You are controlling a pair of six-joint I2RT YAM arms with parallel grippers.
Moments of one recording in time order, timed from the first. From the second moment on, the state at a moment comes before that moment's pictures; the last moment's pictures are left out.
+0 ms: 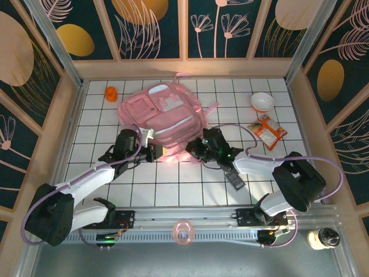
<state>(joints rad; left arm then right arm) -0.47 1.18 0.49 0.06 0.50 -0.46 0.79 1.46 0.64 0.28 -0.24 1.22</state>
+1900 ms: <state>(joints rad) -0.52 1.04 0.57 -0.19 0.07 0.73 0.87 1.62 1.06 -0.38 -0.26 0.75</state>
